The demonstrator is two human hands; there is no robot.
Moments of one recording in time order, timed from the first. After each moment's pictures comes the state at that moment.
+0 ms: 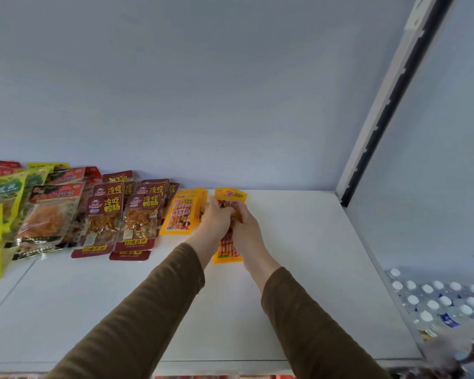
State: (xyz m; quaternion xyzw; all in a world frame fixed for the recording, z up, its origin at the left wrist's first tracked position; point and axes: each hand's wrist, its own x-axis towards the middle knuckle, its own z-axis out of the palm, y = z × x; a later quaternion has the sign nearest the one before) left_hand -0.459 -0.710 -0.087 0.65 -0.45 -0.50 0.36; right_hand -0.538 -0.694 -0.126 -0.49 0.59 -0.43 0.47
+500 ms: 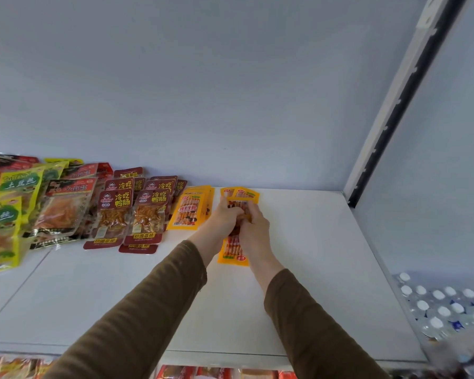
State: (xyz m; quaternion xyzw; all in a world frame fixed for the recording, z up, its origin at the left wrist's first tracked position) left_hand -0.458 -0.698 -0.082 0.61 -0.44 -0.56 0.35; right_hand -0.540 -0.698 -0.141 -0.48 0.62 -0.45 0.42
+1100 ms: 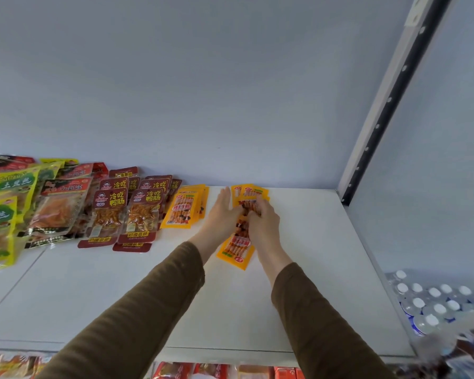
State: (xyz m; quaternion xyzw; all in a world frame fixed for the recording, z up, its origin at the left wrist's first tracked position) left_hand -0.467 -0.698 -0.092 0.61 -0.59 -0.42 0.32; right_hand -0.577 -0.702 -0.133 -0.50 0.64 -0.46 0.37
